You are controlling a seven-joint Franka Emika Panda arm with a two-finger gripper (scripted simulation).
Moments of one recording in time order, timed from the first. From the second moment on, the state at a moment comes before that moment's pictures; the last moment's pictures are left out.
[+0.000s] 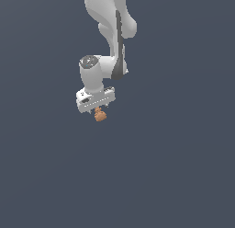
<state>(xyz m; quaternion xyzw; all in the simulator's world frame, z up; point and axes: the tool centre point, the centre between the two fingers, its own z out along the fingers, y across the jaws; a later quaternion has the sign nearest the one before) -0.120 -0.108 0.086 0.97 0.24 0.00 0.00</state>
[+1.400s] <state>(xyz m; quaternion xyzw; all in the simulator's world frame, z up) -0.121 -0.108 0.040 0.97 0.24 0.00 0.00</state>
